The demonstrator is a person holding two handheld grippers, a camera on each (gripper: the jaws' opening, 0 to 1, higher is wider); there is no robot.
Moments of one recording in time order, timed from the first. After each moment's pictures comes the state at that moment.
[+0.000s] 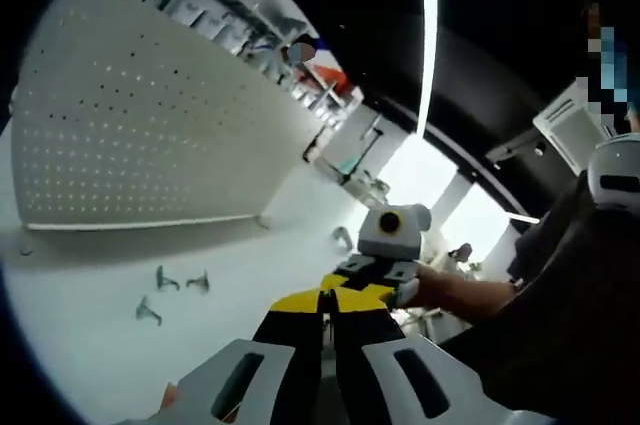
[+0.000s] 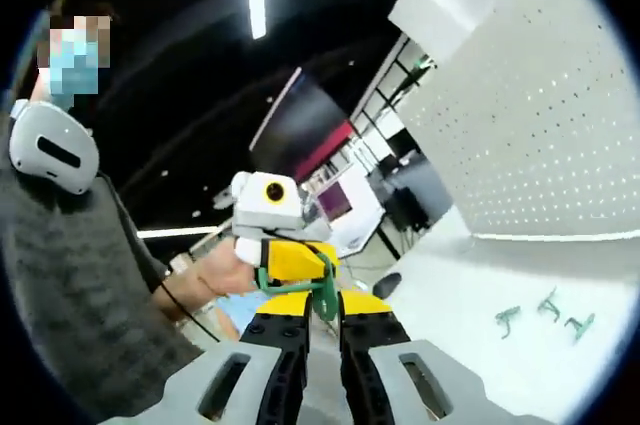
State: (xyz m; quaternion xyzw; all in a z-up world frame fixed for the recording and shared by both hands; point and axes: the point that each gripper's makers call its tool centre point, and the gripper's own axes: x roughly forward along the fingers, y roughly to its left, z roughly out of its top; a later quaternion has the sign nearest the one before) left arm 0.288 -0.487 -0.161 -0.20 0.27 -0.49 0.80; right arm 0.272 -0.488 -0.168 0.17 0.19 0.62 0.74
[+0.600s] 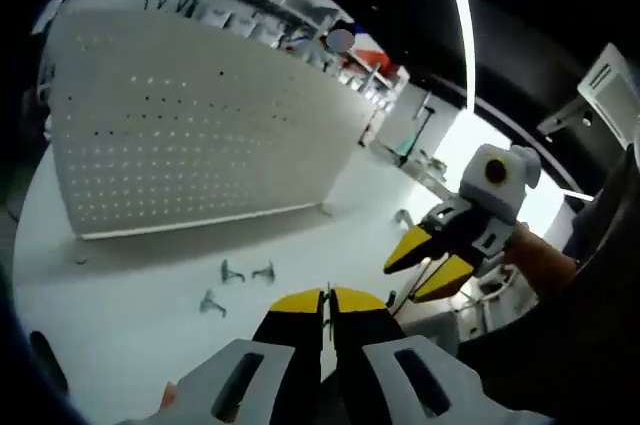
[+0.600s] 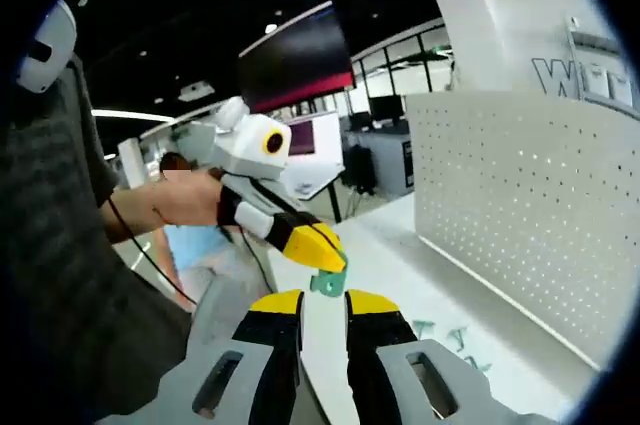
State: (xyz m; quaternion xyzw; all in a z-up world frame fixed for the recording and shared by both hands) left arm 0.311 -0.459 -0.186 -0.13 0.30 -0.39 0.86; right arm 0.275 -0.489 -0.168 -0.08 0.20 0.59 0.78
